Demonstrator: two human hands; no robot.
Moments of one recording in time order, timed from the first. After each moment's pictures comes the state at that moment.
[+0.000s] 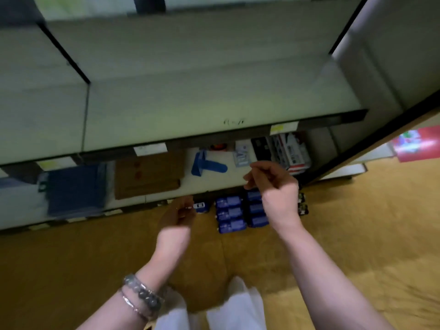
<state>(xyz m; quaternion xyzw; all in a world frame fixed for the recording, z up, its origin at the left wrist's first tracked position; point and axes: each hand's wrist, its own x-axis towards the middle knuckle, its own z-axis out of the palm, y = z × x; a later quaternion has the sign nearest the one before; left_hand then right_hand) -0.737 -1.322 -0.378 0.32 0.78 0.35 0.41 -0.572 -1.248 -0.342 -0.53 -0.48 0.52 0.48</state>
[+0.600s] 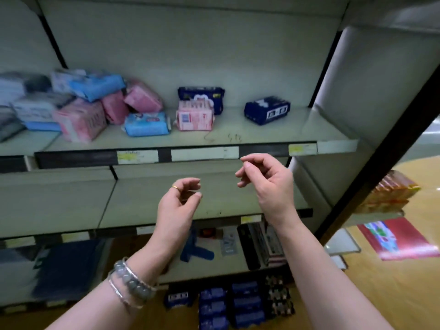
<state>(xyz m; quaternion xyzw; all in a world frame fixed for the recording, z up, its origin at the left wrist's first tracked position) -0.670 -1.274 -0.134 0.44 0.59 0.59 0.33 -0.518 -1.217 -0.099 -0.31 -0.61 0.44 0.58</state>
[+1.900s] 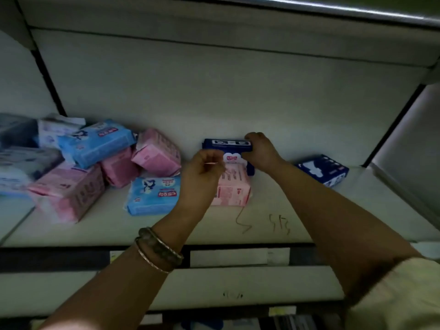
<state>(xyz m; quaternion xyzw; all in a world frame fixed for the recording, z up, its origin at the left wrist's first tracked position) -0.770 -1.019 -0.052 0.42 0.54 0.66 0.32 -0.667 -0.850 -0.060 -0.50 -0.83 0.13 0.21</state>
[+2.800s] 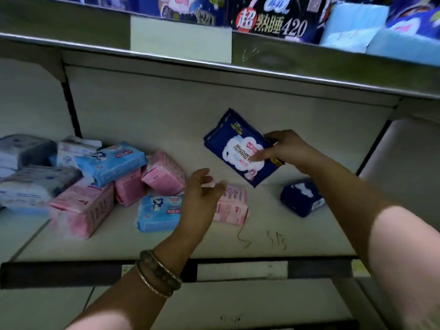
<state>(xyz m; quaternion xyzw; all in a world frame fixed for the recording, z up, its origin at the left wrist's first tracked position) -0.787 -1.045 -0.049 0.40 0.53 0.66 0.35 -0.635 -0.925 0.053 -0.47 -0.78 0.31 0.26</state>
